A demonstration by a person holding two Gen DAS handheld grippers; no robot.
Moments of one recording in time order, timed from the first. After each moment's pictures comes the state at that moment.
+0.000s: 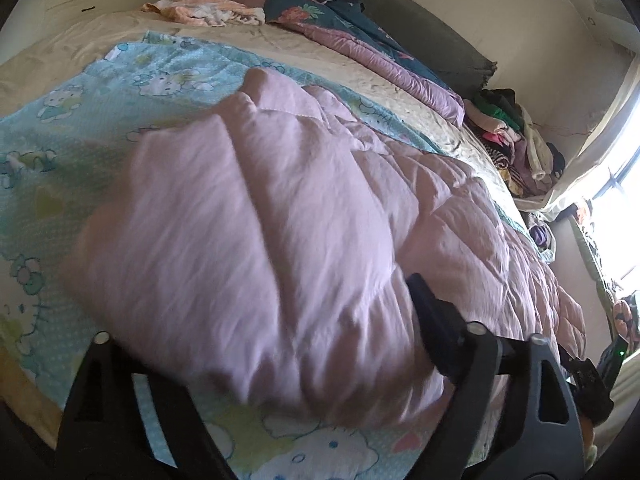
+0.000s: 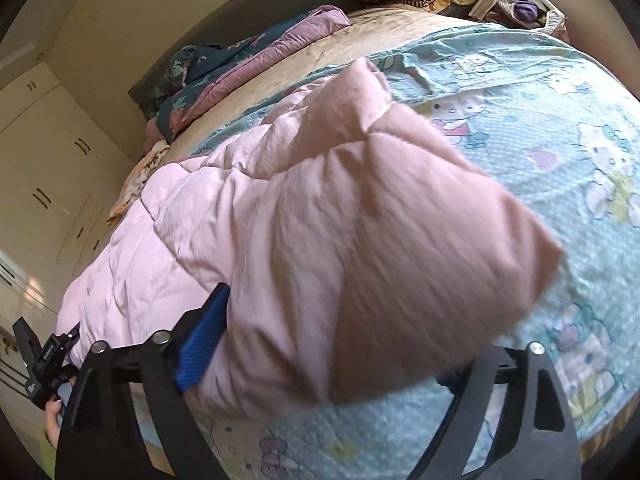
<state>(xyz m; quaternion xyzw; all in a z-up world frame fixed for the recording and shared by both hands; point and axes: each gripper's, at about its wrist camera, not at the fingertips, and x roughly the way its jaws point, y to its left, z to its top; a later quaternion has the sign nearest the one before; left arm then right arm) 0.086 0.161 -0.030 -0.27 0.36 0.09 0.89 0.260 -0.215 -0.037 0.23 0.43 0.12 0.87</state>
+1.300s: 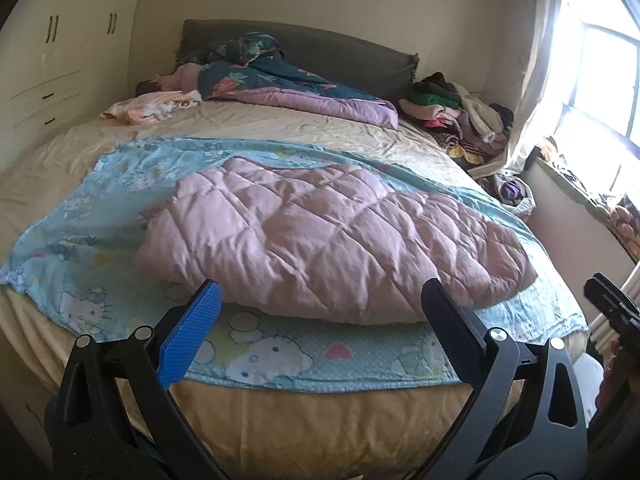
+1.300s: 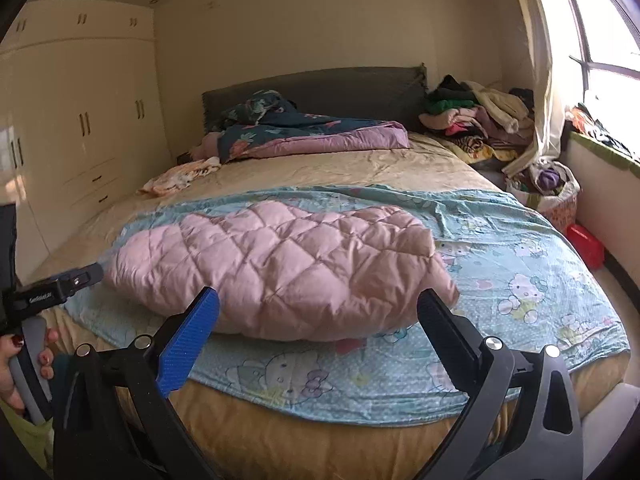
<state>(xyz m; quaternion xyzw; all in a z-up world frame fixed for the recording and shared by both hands) -0.023 0.043 0.060 -0.12 0.29 0.04 0.95 0.077 -0.160 0.089 0.03 0.25 0.15 0.96</state>
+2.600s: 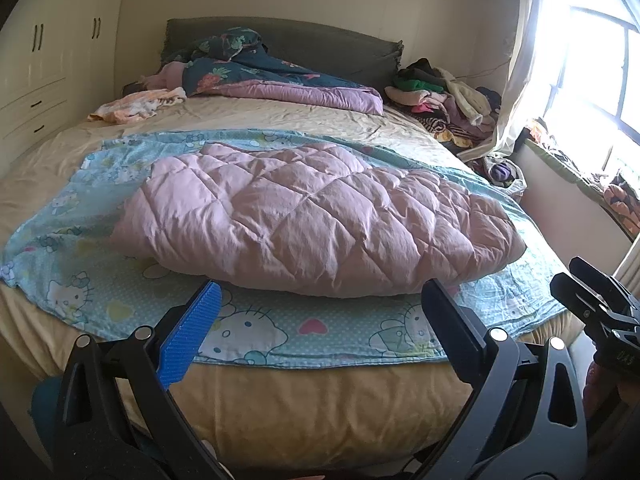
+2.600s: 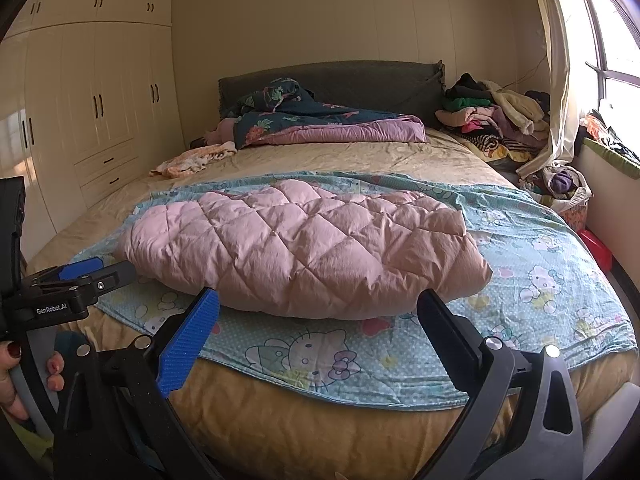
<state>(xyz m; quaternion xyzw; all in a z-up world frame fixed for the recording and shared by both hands) -0.029 0.012 0.044 -0.10 0.30 0.02 0.95 0.068 -0.130 0.071 0.01 0.26 0.17 0.95</state>
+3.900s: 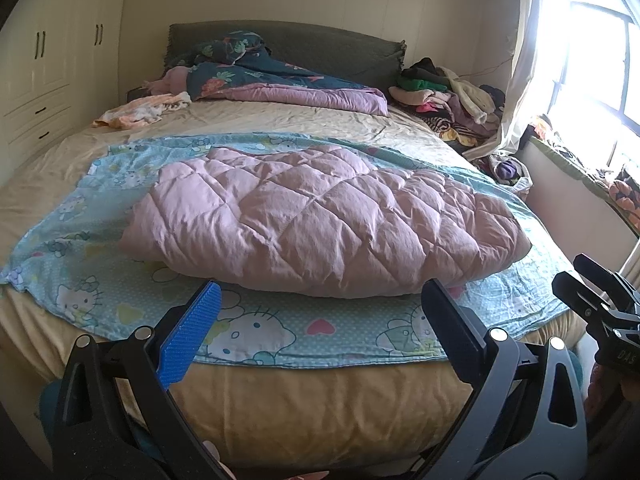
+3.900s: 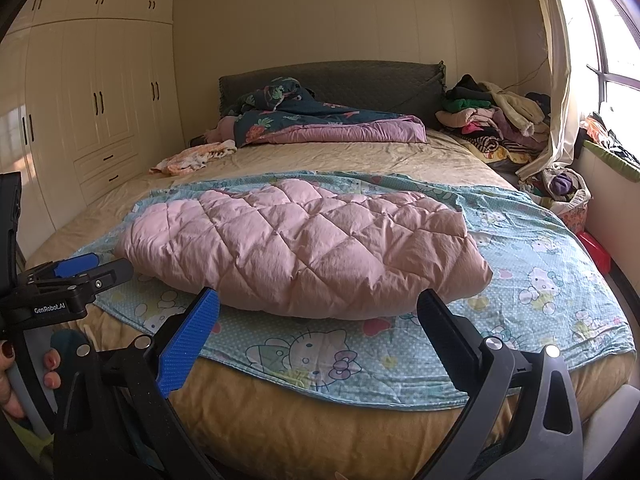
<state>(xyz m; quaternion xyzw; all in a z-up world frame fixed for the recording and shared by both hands) -0.032 0.010 0.045 -0.09 0.30 0.03 0.95 0.067 -0.129 0.071 0.01 0.26 0.17 0.95</state>
